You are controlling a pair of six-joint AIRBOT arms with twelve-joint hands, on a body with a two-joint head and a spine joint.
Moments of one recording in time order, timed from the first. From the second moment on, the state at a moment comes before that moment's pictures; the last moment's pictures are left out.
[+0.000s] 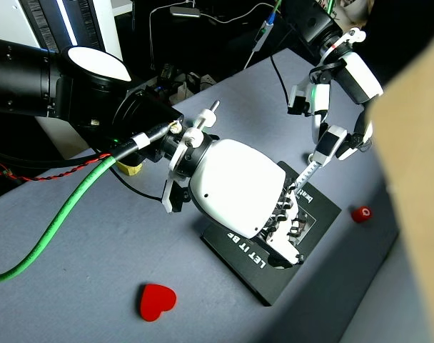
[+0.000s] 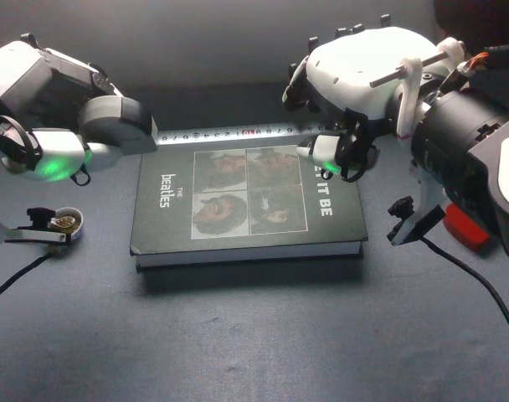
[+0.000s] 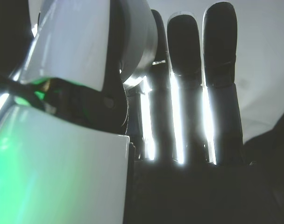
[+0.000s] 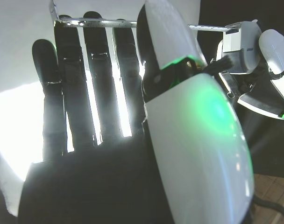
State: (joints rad) left arm 0.70 -0.83 0.94 -0.82 -0.73 1.00; right arm -0.23 -1.26 0.93 -1.86 -0.79 0.92
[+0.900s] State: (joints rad) left arm 0.70 -0.83 0.94 -0.82 -0.74 1.00; right arm -0.23 -1.26 0.93 -1.86 -0.78 0.94
